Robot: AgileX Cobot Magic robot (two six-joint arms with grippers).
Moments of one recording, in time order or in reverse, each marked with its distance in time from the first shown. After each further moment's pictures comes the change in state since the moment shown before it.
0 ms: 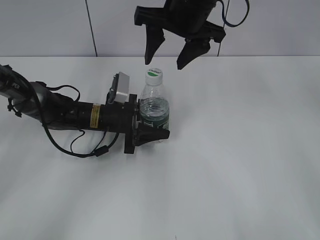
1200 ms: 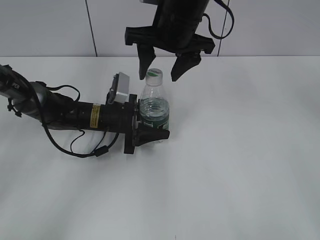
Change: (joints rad) left arm 0.000 0.000 0.000 0.004 0.000 0.000; right arm 0.052 0.048 -0.001 -0.060 0.001 0.020
